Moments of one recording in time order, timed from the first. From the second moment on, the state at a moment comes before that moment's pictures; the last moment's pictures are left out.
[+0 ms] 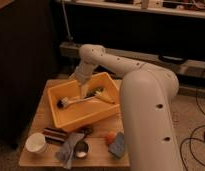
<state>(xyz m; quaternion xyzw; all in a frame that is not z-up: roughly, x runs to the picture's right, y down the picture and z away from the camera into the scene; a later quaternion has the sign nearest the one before) -0.150 0.000 0.838 -0.27 -0.31 -0.21 0.89</state>
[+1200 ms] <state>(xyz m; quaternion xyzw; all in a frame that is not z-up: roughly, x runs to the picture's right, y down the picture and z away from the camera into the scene) -0.178 0.074 0.912 -0.35 -0.32 -0.20 0.86</state>
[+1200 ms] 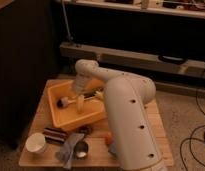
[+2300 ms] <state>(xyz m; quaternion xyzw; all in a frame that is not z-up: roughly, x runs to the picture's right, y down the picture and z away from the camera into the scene) -0.171 0.073 0.907 -0.41 -0.36 -0.15 0.82</state>
